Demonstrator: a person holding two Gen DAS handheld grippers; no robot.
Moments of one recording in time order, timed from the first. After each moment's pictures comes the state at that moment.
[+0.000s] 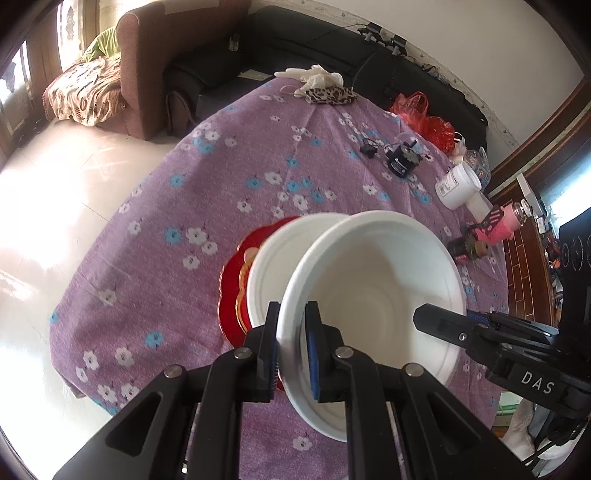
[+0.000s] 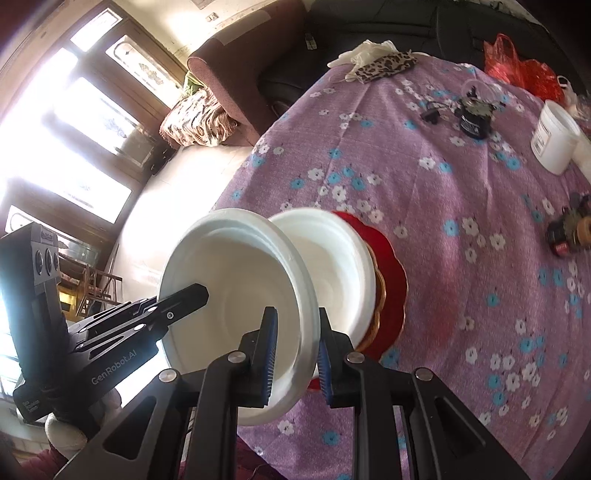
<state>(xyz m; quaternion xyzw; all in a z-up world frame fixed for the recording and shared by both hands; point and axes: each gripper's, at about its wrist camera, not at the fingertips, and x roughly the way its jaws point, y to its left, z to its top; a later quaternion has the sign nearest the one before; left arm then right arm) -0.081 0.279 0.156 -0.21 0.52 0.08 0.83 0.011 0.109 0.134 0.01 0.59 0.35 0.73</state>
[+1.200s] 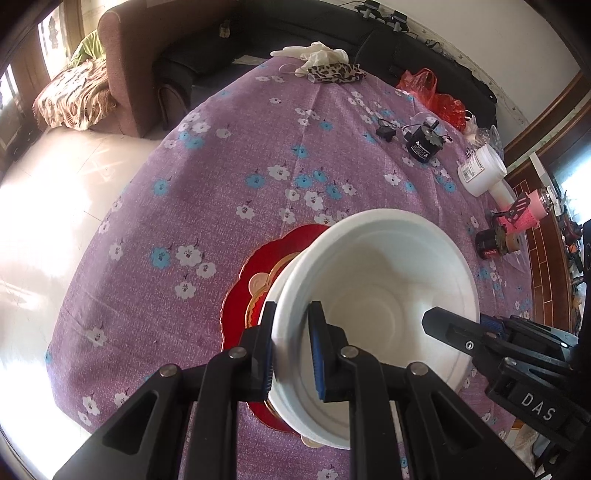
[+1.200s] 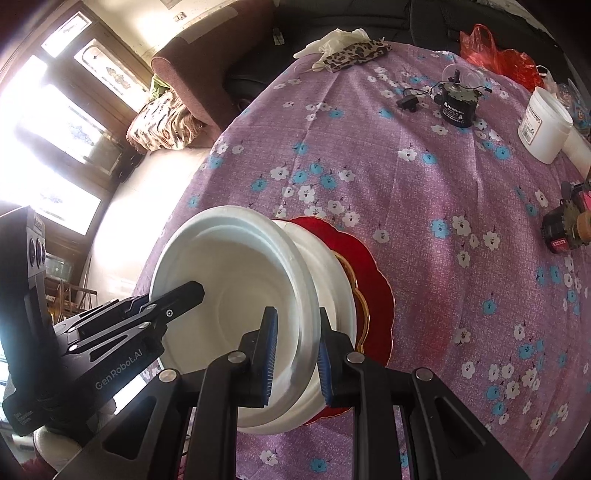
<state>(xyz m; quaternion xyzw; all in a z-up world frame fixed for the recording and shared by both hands) -0.027 0.295 0.114 -0.18 0.55 0.07 0.81 0.042 0.135 0.103 0.00 0.59 0.29 0.75</state>
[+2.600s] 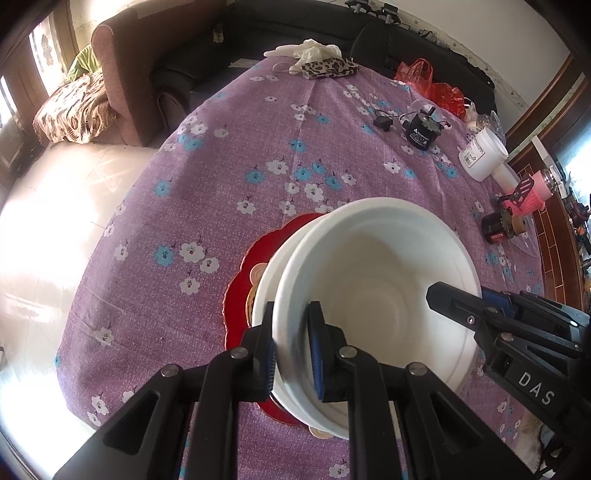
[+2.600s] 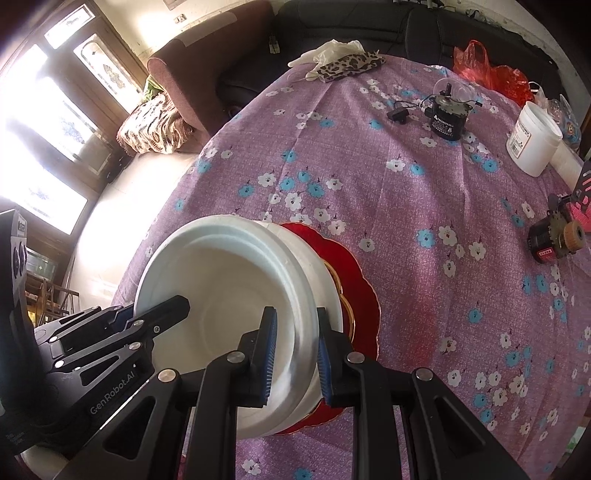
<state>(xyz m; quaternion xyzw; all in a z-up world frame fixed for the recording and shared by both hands) -0.035 0.286 0.113 -0.15 0.55 0.08 0.82 0.035 0.136 0.105 -0.03 0.57 0.27 0.77</state>
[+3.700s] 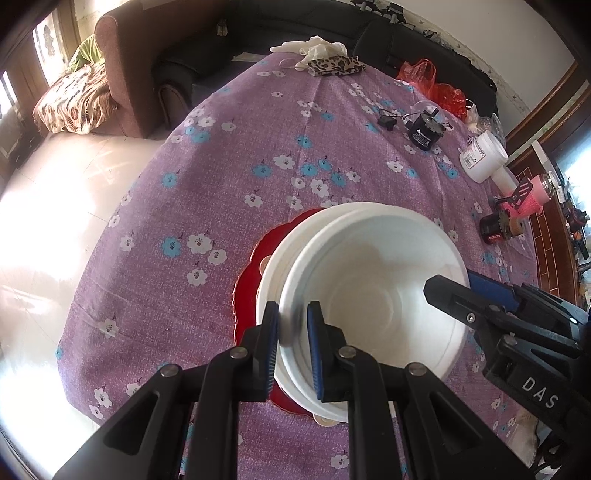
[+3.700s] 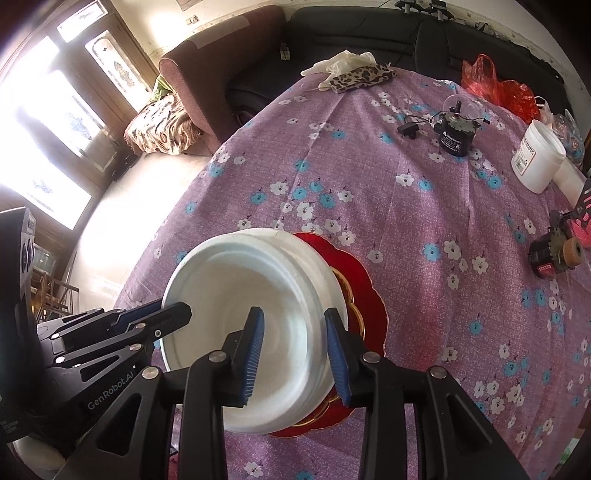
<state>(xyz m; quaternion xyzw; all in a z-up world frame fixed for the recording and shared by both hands) -0.040 0.294 0.116 -0.16 0.56 0.07 0.81 0.029 0.145 0.114 -0.04 0.55 0.29 0.78</state>
